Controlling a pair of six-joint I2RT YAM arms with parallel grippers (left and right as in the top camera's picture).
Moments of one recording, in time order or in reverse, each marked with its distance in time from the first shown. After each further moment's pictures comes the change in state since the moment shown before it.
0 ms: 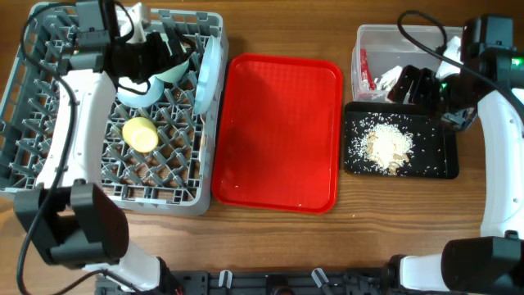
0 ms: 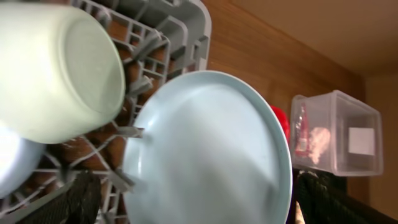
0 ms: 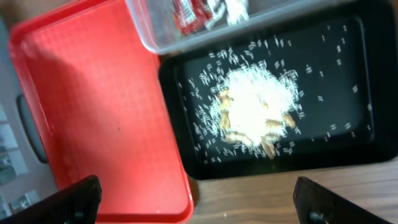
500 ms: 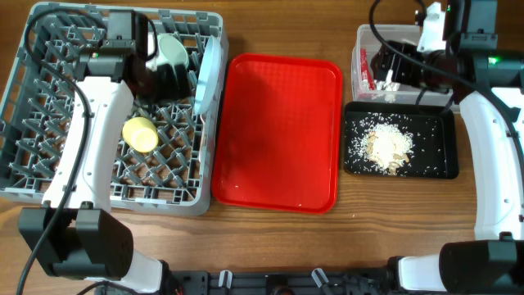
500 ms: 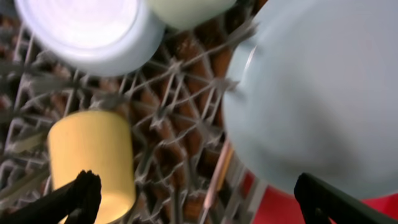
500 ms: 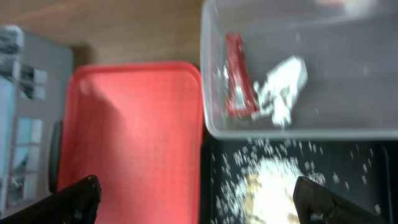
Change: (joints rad) left arm -0.122 -0.071 0.003 -0.384 -0.483 0.008; right arm 0.104 0.000 0.001 0.260 0.010 -0.079
